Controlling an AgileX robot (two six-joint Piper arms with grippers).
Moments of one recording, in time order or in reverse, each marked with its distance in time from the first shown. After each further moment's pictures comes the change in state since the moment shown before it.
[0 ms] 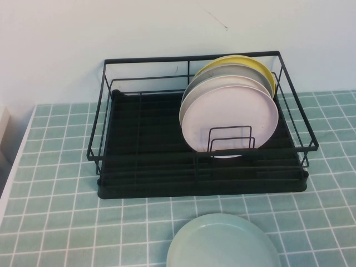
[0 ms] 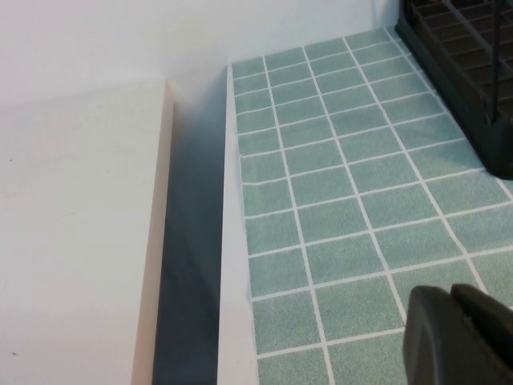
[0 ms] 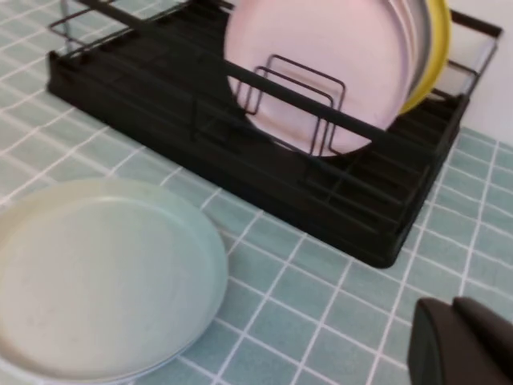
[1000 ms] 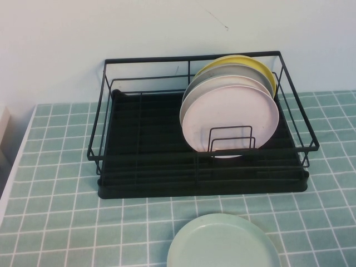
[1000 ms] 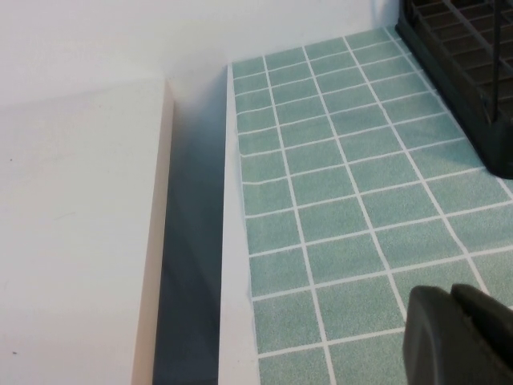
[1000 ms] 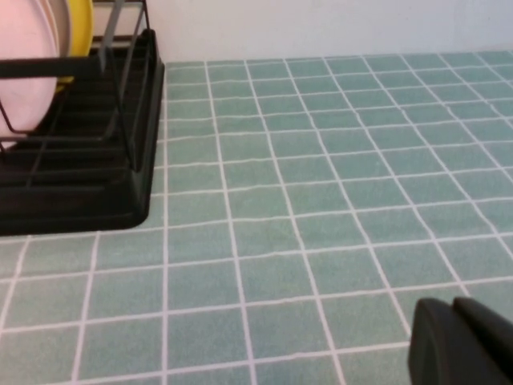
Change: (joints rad) right arm -0.507 -0.215 0.402 -0.055 -0.267 0.224; left arm 0.000 0.000 0.000 0.000 0.000 0.000
